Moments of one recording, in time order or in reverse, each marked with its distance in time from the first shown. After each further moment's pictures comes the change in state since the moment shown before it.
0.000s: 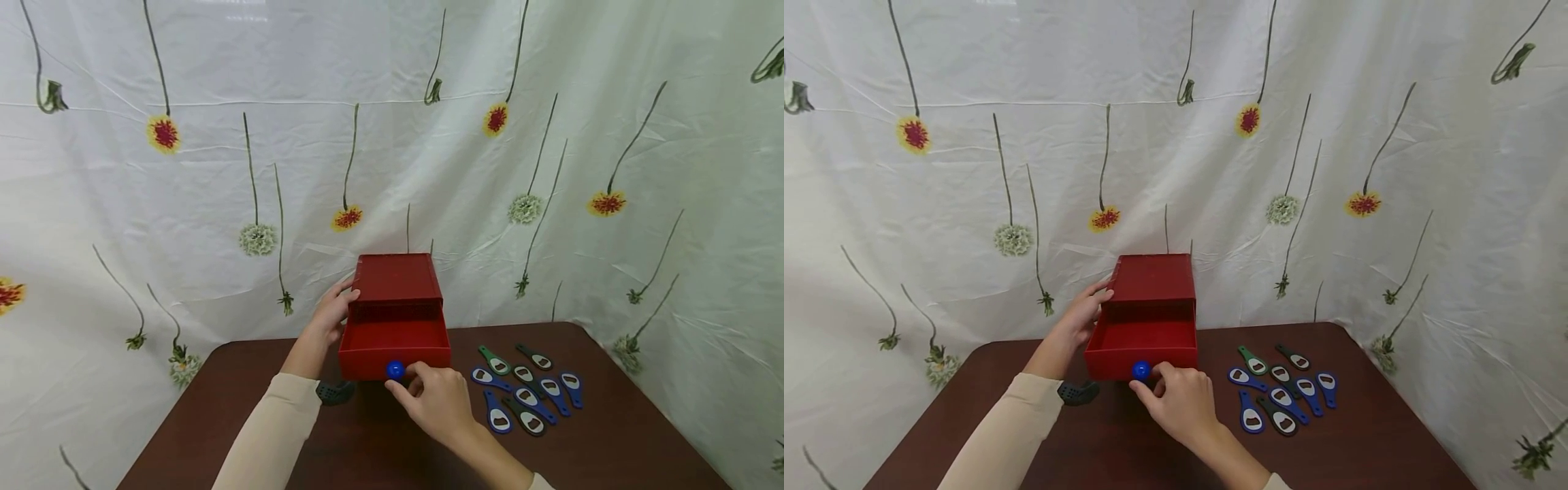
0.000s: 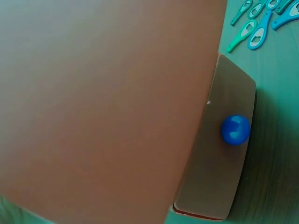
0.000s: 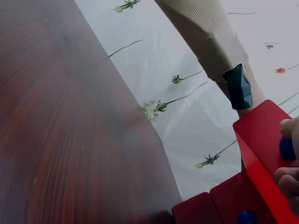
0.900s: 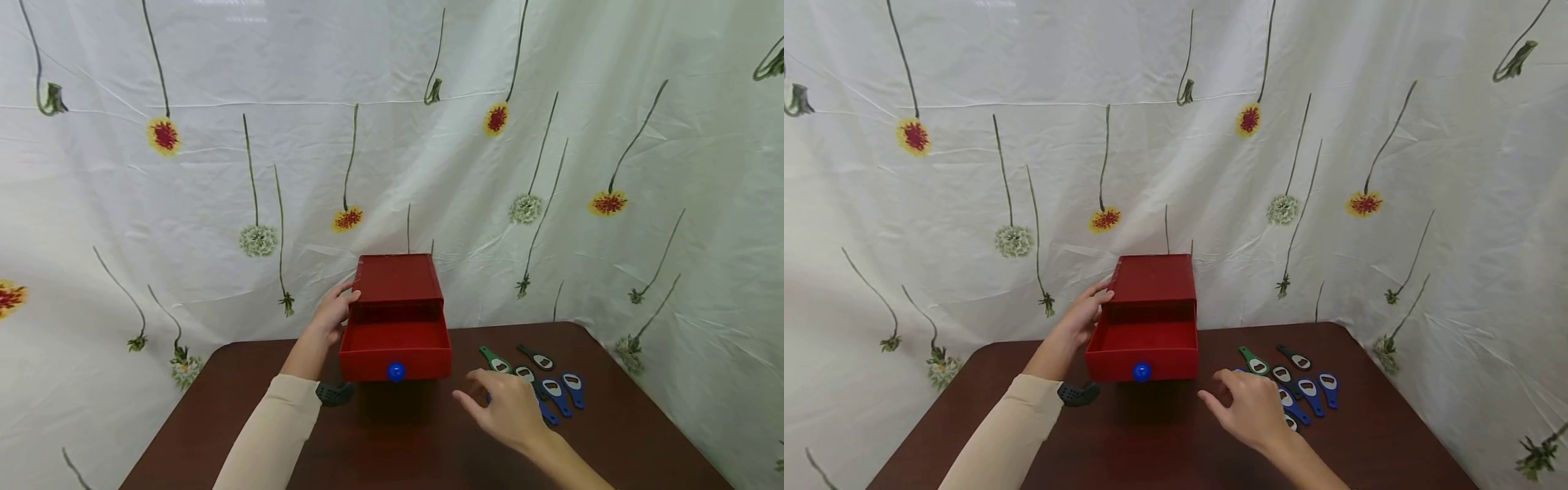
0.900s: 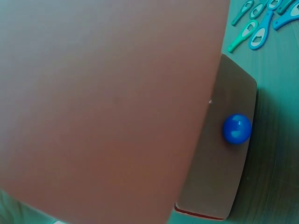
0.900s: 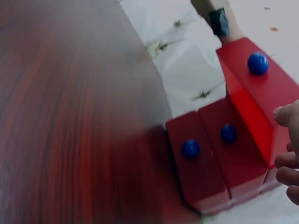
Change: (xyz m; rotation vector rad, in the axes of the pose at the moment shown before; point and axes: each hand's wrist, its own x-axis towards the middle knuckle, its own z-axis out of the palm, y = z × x) left_hand 0.001 0.001 0.000 -0.003 0.012 -0.024; right_hand -0.034 0.072 -0.066 -0.130 -0.004 -0.106
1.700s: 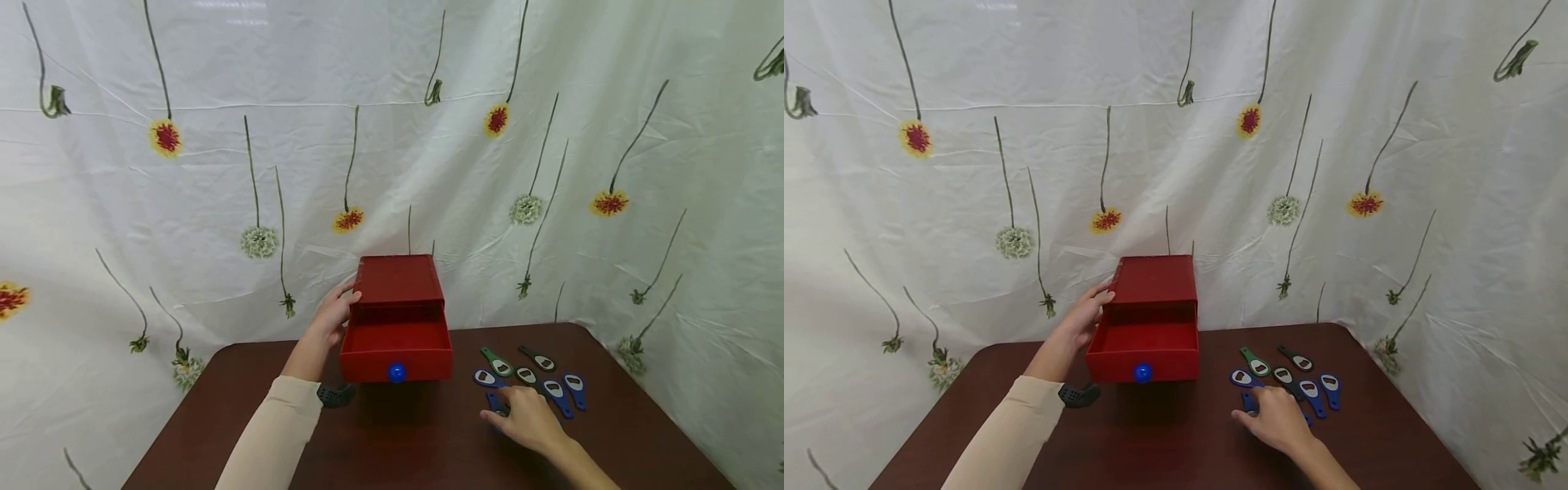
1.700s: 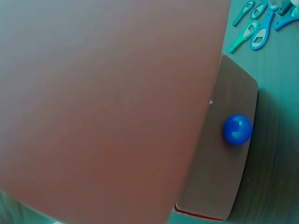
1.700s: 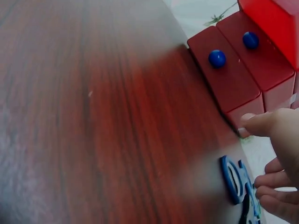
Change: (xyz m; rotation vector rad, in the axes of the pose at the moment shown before) left_hand 0.002 -0.001 -0.002 -0.006 -0.009 0.008; right_hand -0.045 0.061 0.015 -0.030 -0.482 0.419
